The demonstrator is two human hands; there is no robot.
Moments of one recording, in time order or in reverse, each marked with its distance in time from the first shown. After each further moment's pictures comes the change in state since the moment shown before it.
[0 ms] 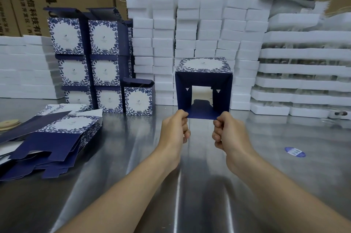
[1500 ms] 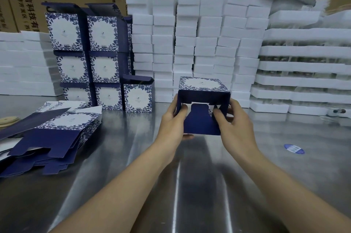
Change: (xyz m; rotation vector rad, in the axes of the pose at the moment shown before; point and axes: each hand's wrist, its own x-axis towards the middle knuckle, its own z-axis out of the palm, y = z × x) left_hand 0.021 -0.012 -0.008 -0.010 -0.080 0.108; right_hand 0.025 0.020 -0.018 -0.283 0.038 -0.493
